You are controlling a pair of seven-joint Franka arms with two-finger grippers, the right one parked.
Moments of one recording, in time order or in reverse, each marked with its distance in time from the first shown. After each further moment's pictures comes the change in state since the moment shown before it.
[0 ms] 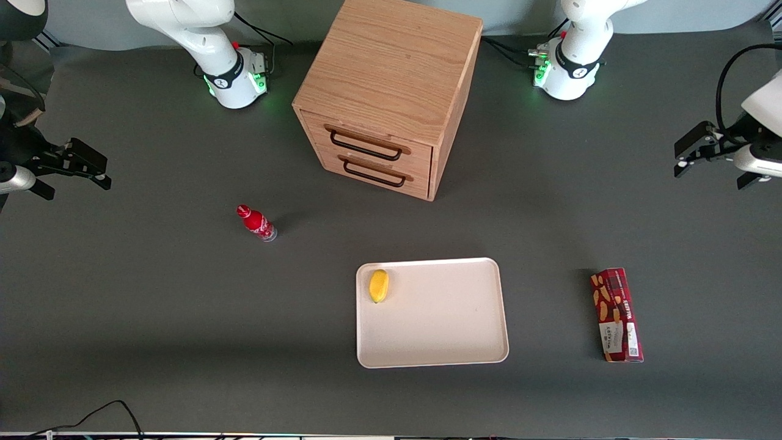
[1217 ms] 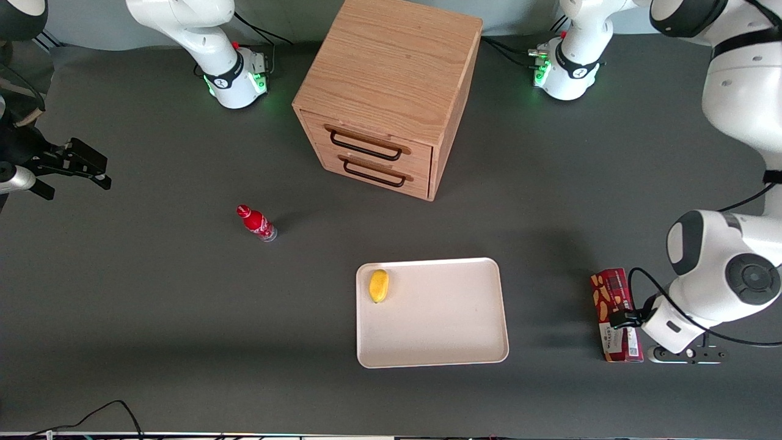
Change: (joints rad) arm -0.098 0.840 0.013 0.309 0.410 0.447 -0.444
